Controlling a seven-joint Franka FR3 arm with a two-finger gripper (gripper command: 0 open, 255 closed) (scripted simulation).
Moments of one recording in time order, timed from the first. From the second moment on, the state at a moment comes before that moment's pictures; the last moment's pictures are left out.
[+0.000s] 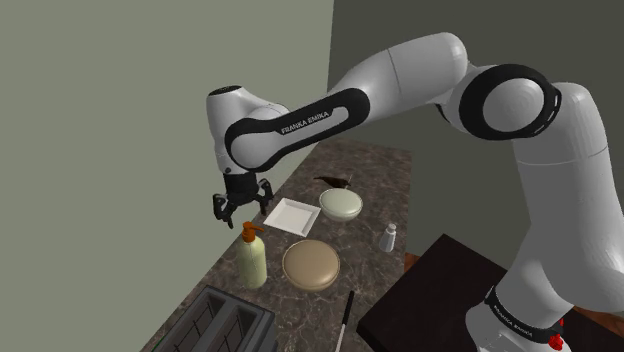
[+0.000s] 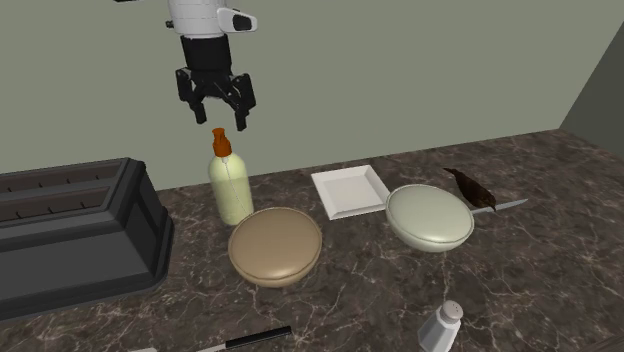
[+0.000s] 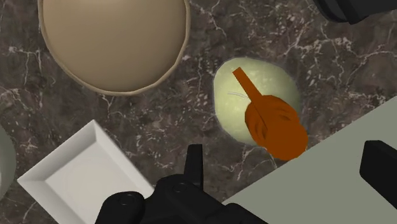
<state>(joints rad) 0.28 0.57 0.37 -1.49 -0.19 1.97 0.80</state>
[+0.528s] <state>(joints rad) 0.29 0.62 0.36 -1.52 -0.20 2.04 0.81</state>
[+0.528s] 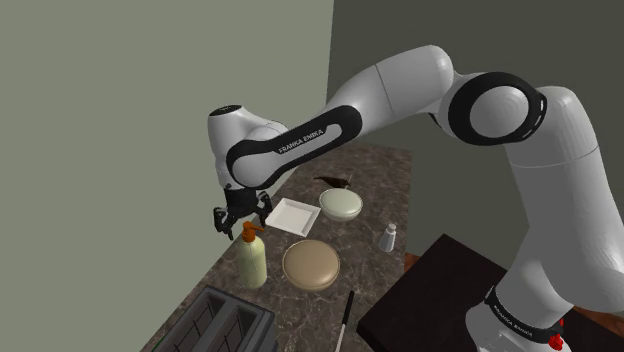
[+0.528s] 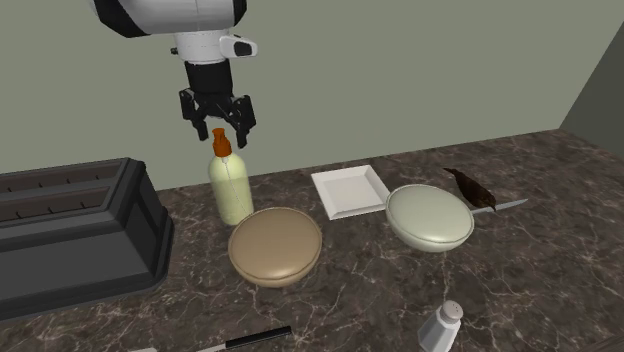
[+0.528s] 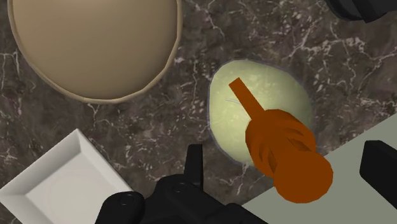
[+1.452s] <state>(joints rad) 0.29 0.62 0.36 -1.52 -0.21 2.04 0.82</state>
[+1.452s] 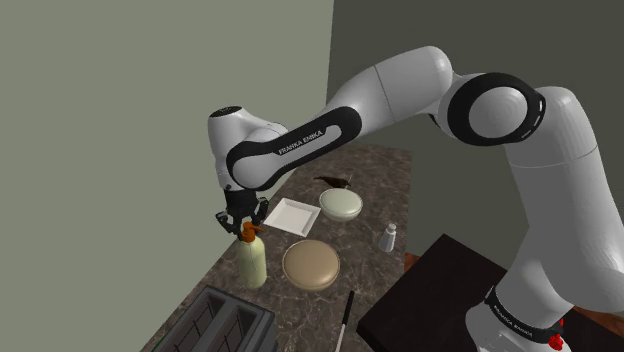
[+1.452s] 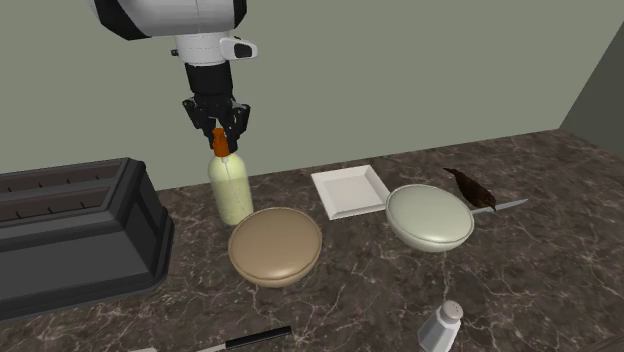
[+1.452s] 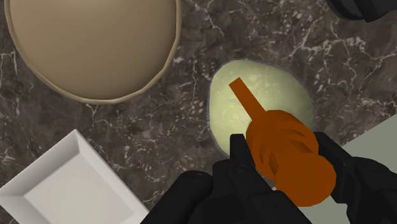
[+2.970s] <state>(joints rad) 0.29 0.54 0.38 -1.39 -0.17 1.83 0.80</state>
